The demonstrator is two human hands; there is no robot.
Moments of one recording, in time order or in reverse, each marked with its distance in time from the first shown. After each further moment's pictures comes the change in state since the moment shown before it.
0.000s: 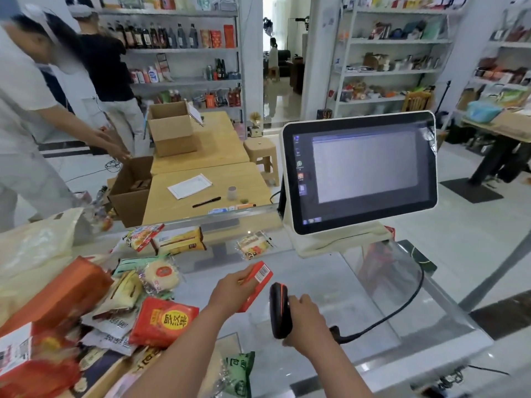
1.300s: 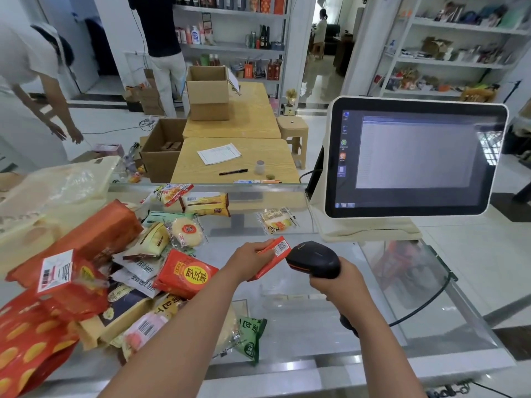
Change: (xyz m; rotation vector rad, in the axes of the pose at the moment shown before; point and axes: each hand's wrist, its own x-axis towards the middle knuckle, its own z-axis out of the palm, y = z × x) left_hand 0.006 -0.013 0.001 -0.026 -0.046 -0.009; right_hand -0.018 0.005 -0.052 0.730 0.185 -0.033
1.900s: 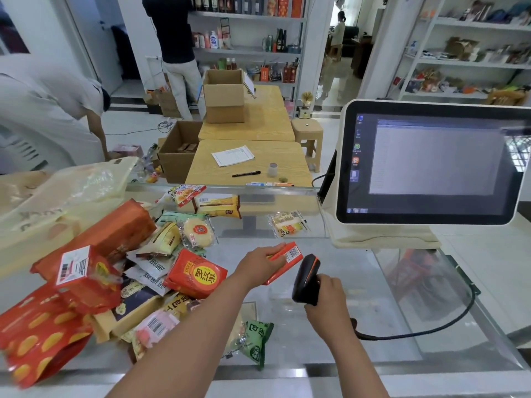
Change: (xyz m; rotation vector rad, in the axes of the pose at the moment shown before) left_hand -0.012 0.008 0.002 -0.031 0.037 -0.002; right_hand 0.011 0.039 0.052 -0.417 -0.002 -0.056
